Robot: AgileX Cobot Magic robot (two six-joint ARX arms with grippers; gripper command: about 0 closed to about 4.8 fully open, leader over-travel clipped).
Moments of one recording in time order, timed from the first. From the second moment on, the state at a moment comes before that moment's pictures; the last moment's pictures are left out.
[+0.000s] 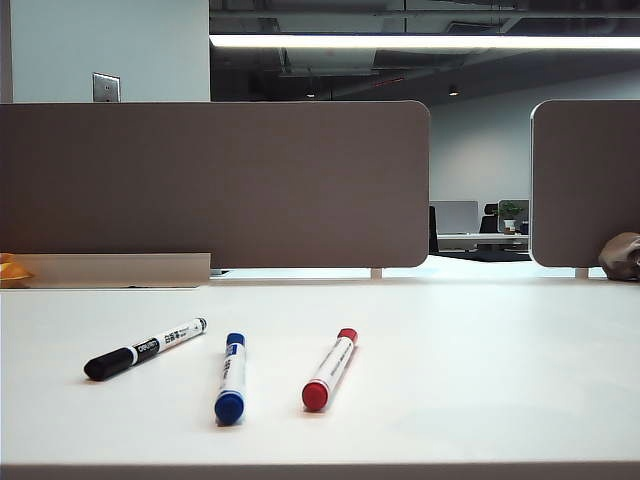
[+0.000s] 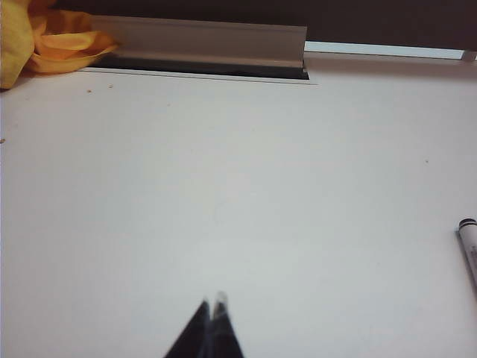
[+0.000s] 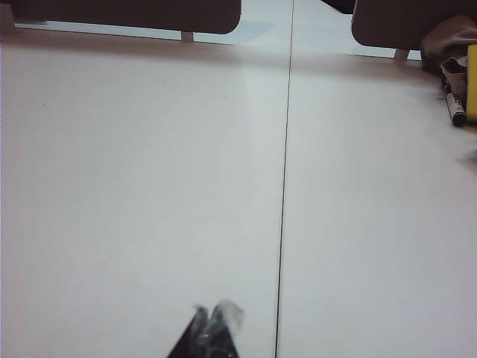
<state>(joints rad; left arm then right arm) 0.07 0.00 0.01 -0.18 0.04 0.00 0.05 0.00 0.01 -0.18 -0.08 -0.06</state>
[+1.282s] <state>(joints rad) 0.07 0.00 0.44 -0.24 0.63 -0.35 0.05 0.00 0.01 0.12 -0.65 0.59</state>
